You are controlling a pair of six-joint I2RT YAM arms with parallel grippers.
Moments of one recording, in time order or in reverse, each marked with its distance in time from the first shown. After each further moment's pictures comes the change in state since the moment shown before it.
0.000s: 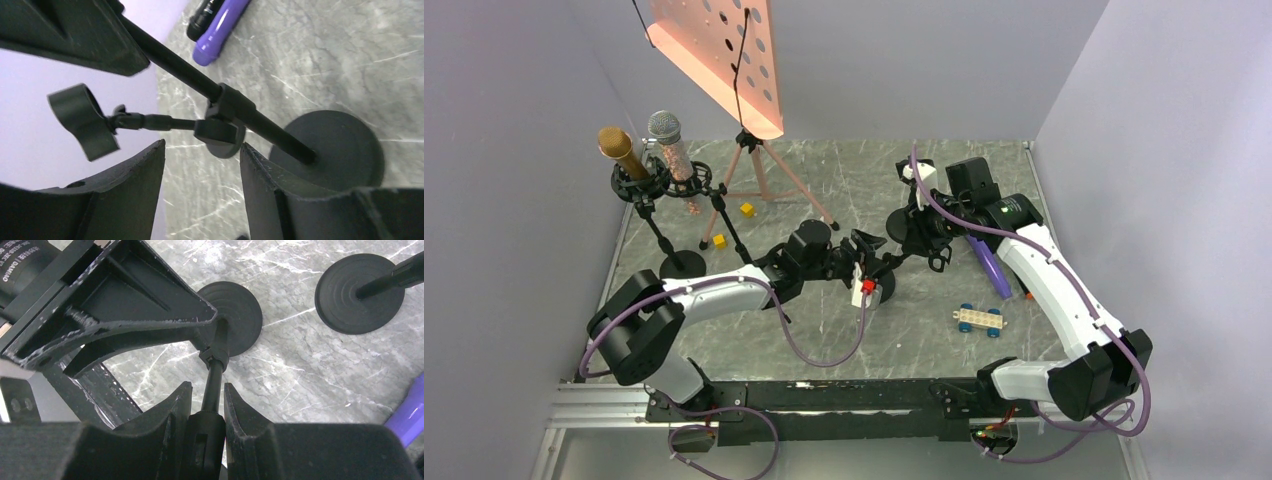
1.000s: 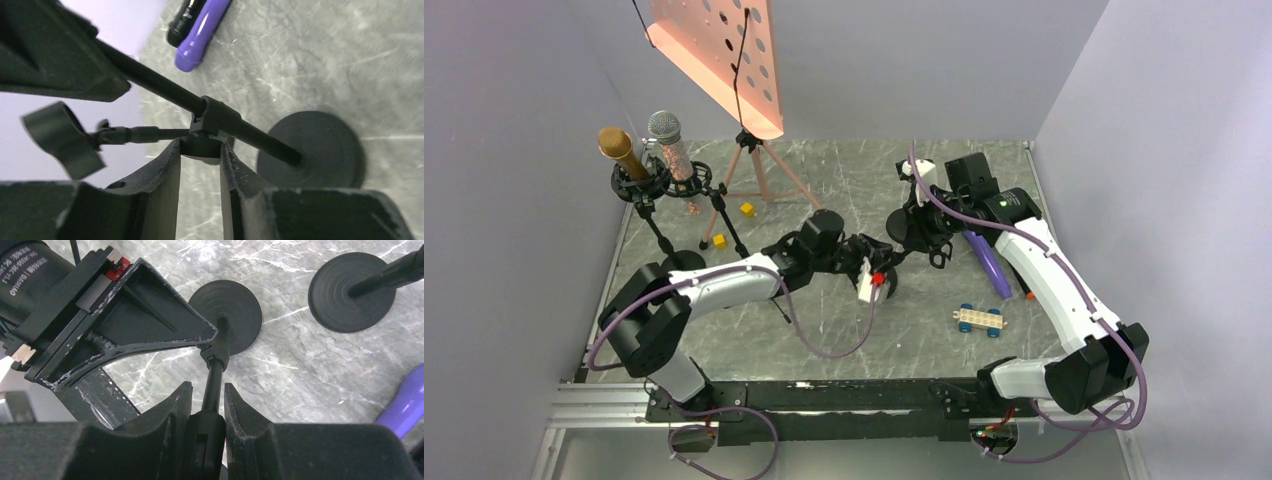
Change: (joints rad) left arm -0.010 0.045 0.084 -0.106 0.035 0.120; right arm -0.005 0.026 0.029 -0.018 0.007 -0.007
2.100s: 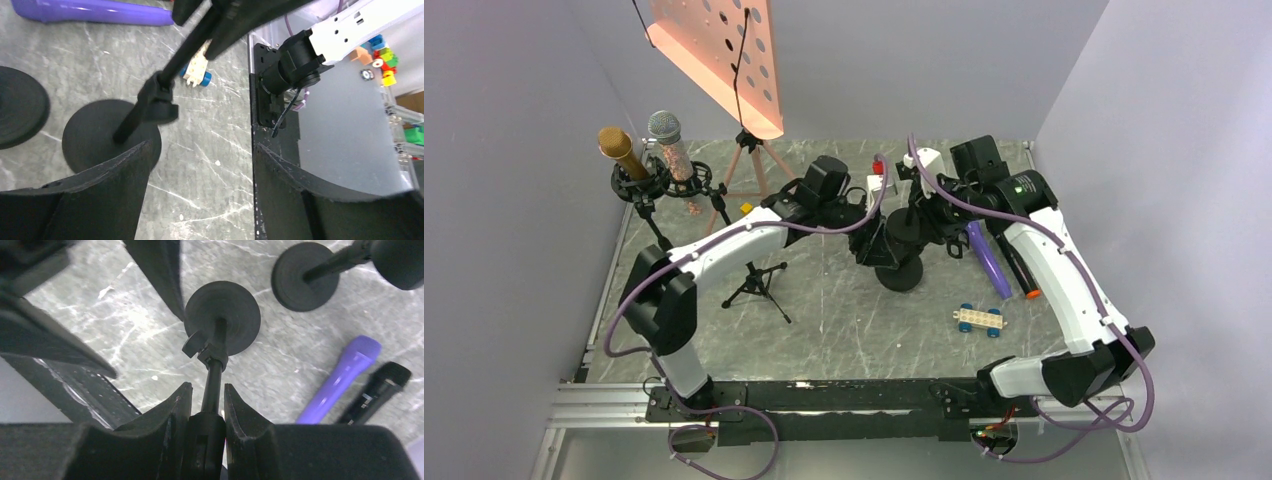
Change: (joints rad) left arm 0.132 0.166 0.488 -0.468 0.397 -1.313; right arm 0.010 0.032 0.231 -0.236 0.131 -0.109
